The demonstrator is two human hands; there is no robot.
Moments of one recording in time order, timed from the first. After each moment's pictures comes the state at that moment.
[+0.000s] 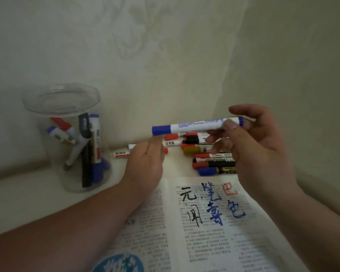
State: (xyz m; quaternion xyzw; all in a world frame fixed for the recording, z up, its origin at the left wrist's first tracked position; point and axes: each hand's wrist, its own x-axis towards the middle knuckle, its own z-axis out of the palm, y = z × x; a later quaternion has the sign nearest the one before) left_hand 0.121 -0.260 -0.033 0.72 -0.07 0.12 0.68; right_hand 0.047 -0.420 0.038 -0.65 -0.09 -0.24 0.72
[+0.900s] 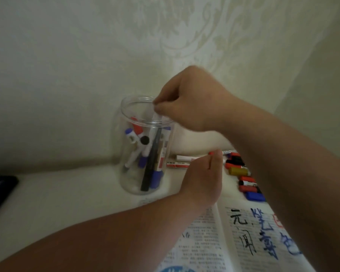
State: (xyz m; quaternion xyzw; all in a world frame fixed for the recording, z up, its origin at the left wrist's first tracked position) left_hand 0.114 -0.249 -0.020 0.77 -0.10 0.07 0.63; right_hand 0.140 -0.253 0.129 -0.92 -0.28 -0.15 0.21
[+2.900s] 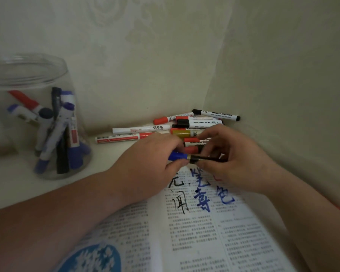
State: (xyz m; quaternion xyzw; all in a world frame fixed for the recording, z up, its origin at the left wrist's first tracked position) left_hand 0.098 -0.267 -0.025 0.89 -0.34 0.11 0.28; right_hand 0.071 -0.482 -0.014 -0.89 -0.10 -0.05 0.43
